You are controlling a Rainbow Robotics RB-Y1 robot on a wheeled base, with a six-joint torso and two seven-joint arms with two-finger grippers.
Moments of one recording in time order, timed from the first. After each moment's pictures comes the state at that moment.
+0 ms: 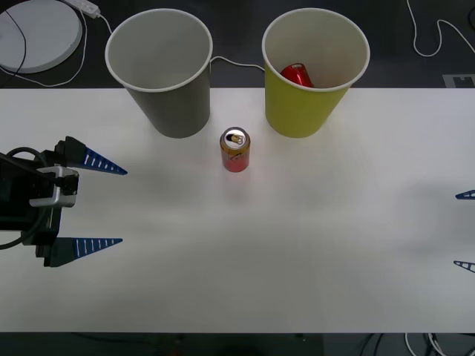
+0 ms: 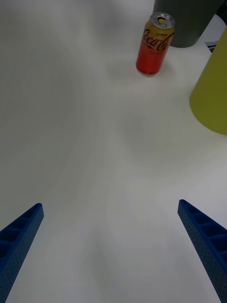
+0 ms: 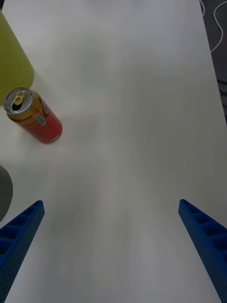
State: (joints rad) right arm 0.22 -0.81 -0.61 -1.76 1.41 -1.57 0.14; left arm -0.03 0.83 0.25 -2.17 -1.64 -1.48 0.30
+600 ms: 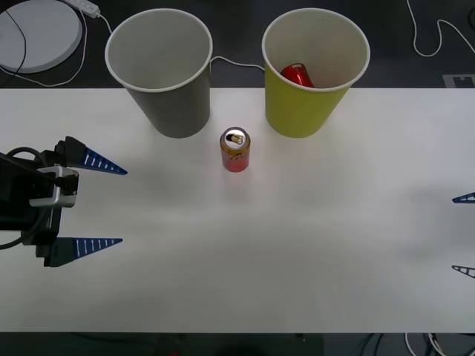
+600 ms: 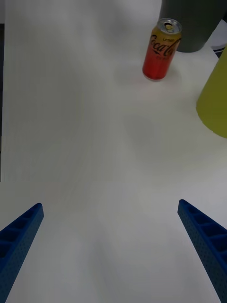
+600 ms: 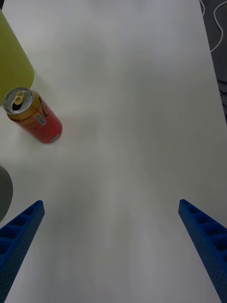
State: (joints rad) right arm 0.24 -0.82 -0.59 -1.77 1.38 -1.57 0.14; left arm -0.03 0.83 0.25 -2.17 -1.64 -1.48 0.30
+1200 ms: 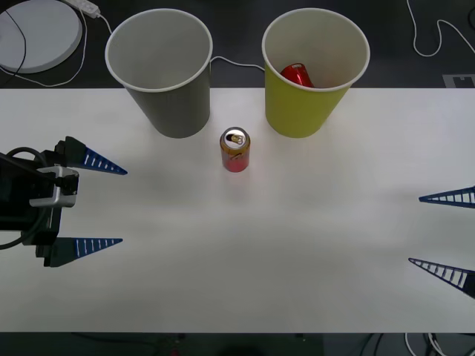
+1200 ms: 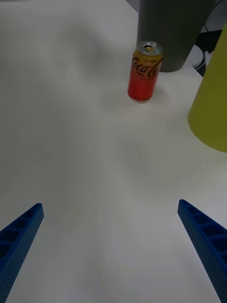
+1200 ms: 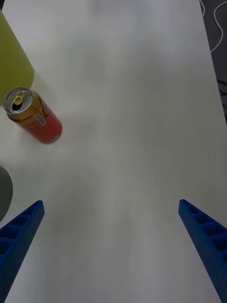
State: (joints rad) right arm 0.33 -0.85 -0.36 -1.77 1.20 -1.25 0.19; left arm -0.03 0.83 0.25 -2.17 -1.64 -1.48 0.30
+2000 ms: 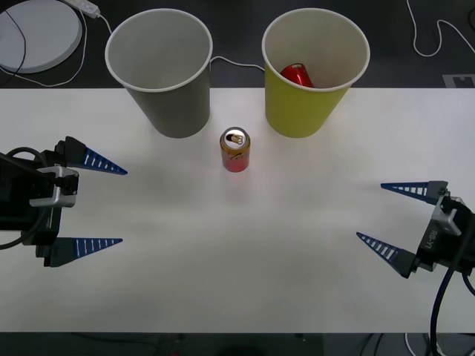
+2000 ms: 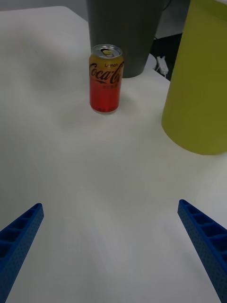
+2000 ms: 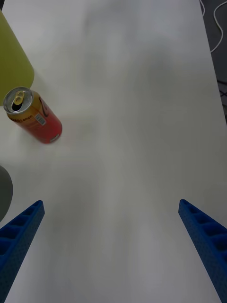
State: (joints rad) right arm 0.32 -0.92 0.01 -1.82 1.04 -0.70 0.26; left arm -0.03 0.83 0.25 -2.17 -1.64 -1.48 0.30
